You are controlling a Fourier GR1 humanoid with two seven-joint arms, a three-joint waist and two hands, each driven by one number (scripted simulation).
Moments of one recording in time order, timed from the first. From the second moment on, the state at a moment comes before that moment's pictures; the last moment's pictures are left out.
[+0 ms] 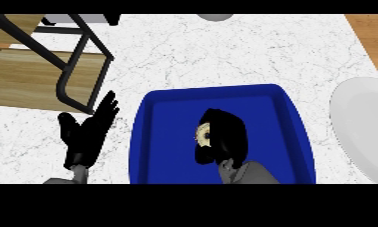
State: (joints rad) left arm 0.00 0.22 -0.19 -1.45 0.24 0.15 0.16; right arm -0.29 -0.01 0.65 -1.47 0.85 -0.05 1.02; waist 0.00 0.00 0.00
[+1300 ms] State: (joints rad) left arm 0.03 0.21 -0.16 -1.46 0.22 0.14 0.18; right arm -0.43 -0.01 0.35 -1.53 1.53 -0.32 1.14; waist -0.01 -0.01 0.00
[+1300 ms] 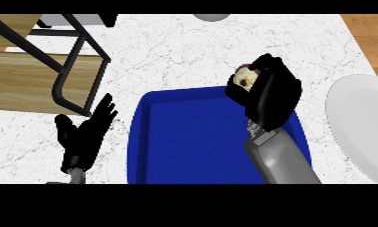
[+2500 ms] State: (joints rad) left arm 0.02 0.19 -0.15 -1.47 0.21 0.11 0.20; right arm -0.05 -0.31 -0.25 -1.56 1.13 -0.88 0.80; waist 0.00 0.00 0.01
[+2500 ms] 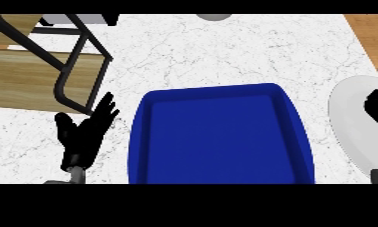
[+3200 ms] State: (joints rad) left arm 0.00 0.17 -0.15 -1.47 0.18 0.11 0.21; right arm -0.14 -0.57 -0.36 -1.04 0.54 -0.76 0.45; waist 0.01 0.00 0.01
